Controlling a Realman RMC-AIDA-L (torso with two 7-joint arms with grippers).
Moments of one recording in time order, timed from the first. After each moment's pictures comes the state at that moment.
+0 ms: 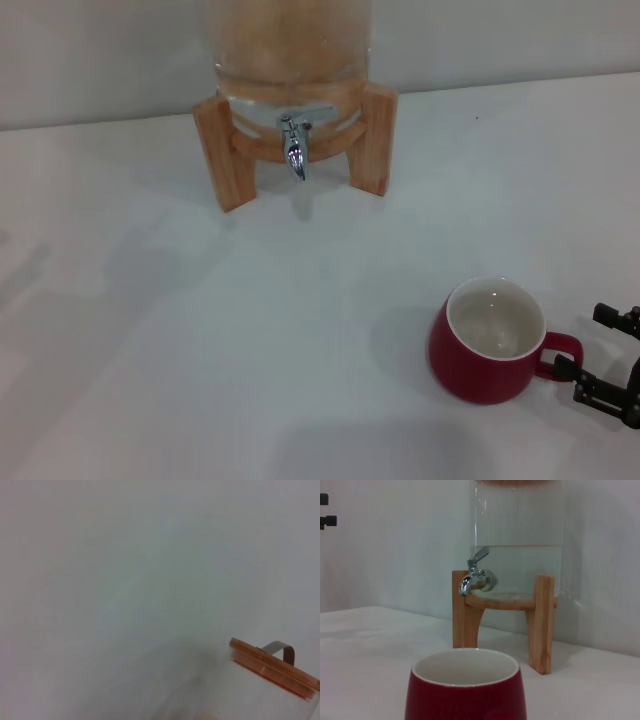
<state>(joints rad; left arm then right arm) -0.29 -1.97 0.58 0.81 -1.63 -1.56 1.39 0.09 2.01 -0.55 -0.25 1.50 1.56 -2.61</state>
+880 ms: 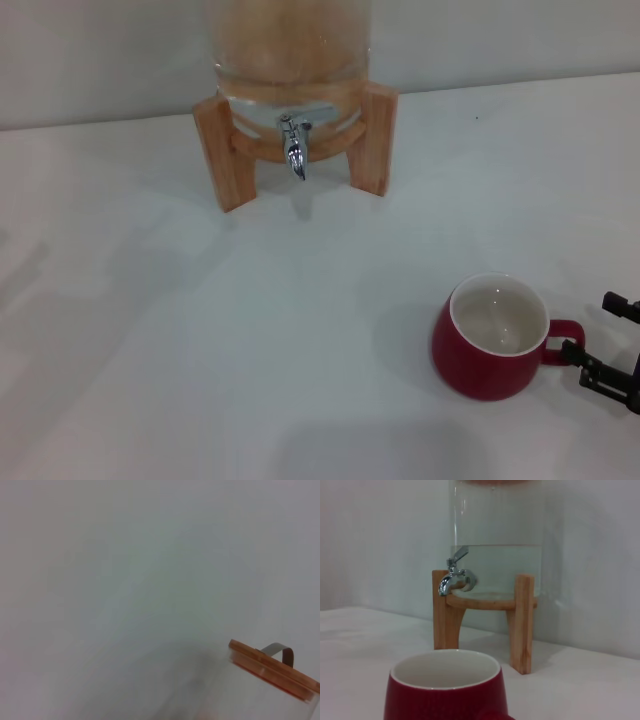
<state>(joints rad) -0.29 -1.97 0.58 0.81 -1.64 -1.56 1.39 0.10 2.01 -0.53 -0.25 1.52 1.54 -2.61</state>
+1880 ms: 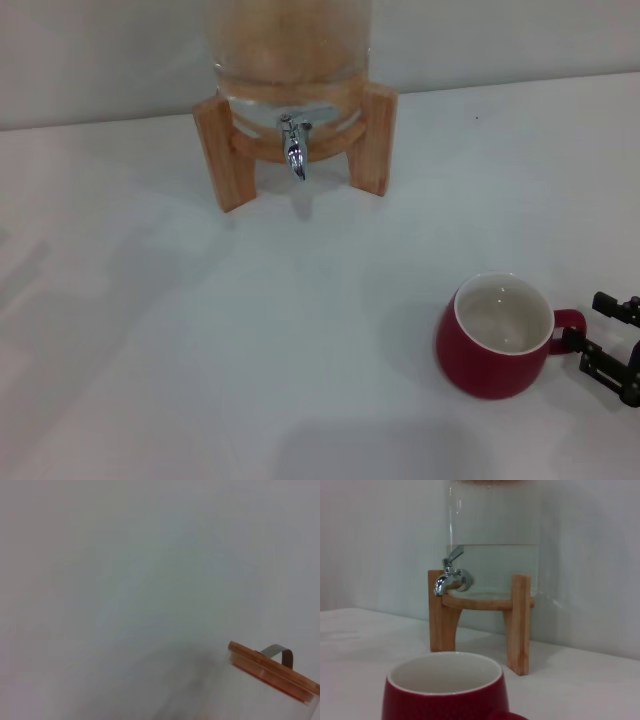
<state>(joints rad) -0.29 -1.97 0.58 0.81 -1.64 -1.56 1.39 0.12 2.01 -0.52 -0.24 1.52 1.52 -2.61</state>
